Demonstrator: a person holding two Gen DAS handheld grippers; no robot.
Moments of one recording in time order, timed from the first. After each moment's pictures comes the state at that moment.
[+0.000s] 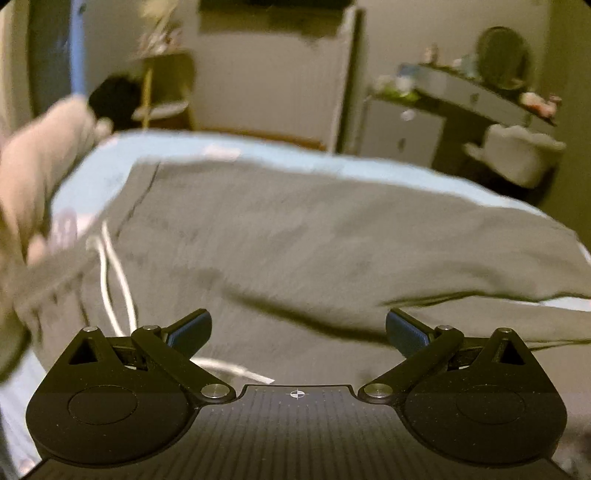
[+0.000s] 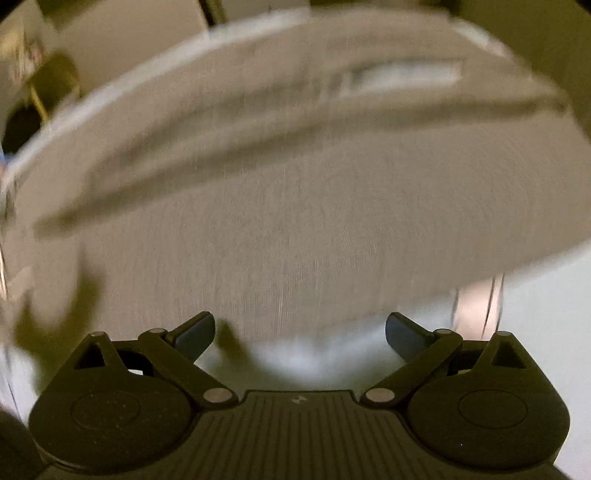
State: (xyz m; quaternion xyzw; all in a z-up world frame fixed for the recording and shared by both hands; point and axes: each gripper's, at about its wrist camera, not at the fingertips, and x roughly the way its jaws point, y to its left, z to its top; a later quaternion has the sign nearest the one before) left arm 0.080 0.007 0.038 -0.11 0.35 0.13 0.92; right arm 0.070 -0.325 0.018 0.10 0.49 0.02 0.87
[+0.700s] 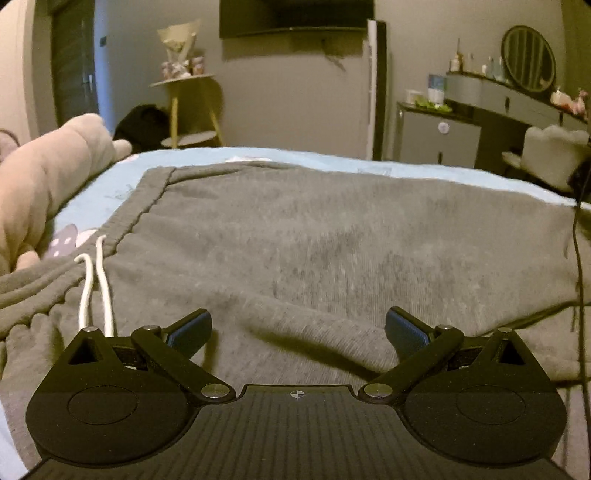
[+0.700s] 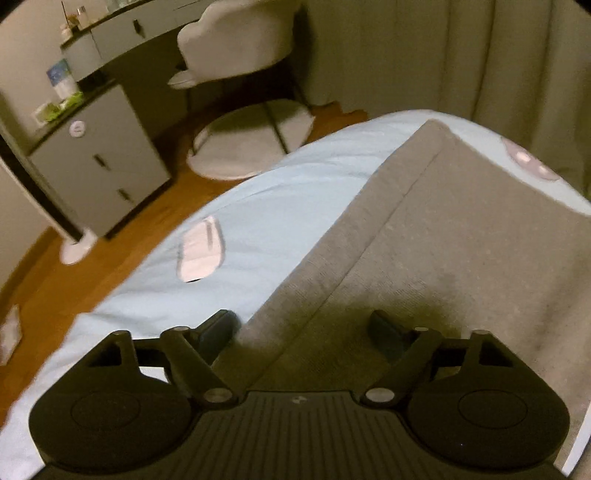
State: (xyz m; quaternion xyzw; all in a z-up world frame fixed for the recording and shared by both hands) left arm 0.121 0.018 -0.016 -0.04 0.30 0.19 0.93; right arm 0.463 -0.342 -0.003 0.19 0.41 -0.25 0.86
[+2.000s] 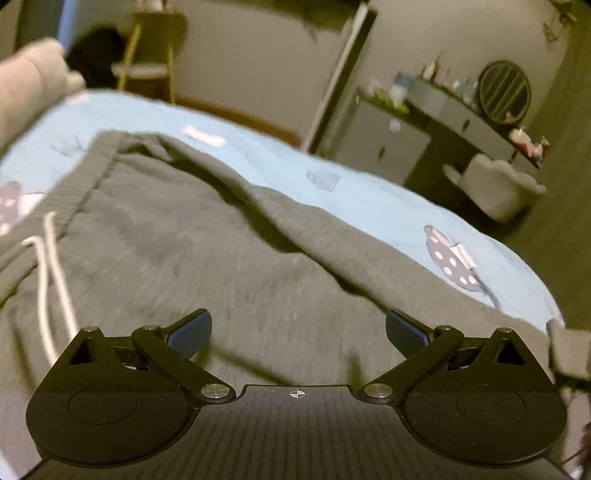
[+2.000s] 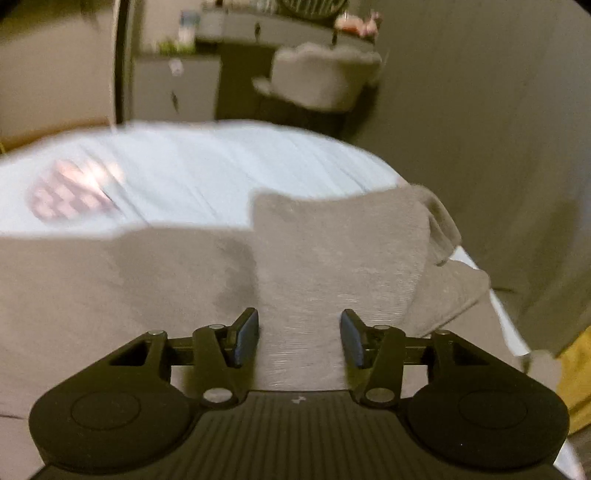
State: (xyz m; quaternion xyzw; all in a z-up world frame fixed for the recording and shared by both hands) left arm 0.142 0.077 0.037 -0.21 0.36 0.06 0.91; right arm 0.207 -0.362 0.003 -0.07 0.40 -0.16 0.90
